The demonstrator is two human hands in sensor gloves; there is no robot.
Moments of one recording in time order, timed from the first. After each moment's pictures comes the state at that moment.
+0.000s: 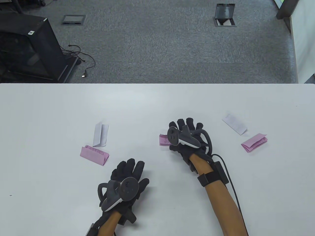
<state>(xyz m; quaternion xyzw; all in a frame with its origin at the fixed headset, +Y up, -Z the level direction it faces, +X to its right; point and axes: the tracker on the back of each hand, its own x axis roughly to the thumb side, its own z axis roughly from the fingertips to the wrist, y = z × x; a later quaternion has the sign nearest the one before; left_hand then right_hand) -0.140 -0.740 -0.201 -0.01 -0.11 0.12 0.99 0.077 -0.752 -0.390 -0.12 -0.12 -0.98 0.06</state>
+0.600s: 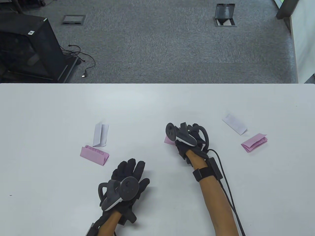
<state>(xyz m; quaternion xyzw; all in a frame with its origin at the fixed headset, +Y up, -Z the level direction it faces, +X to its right) -0.139 -0.742 -0.202 -0.01 -0.11 0.14 0.98 0.087 -0.746 -0.395 -0.10 0.00 -0.99 0.06</state>
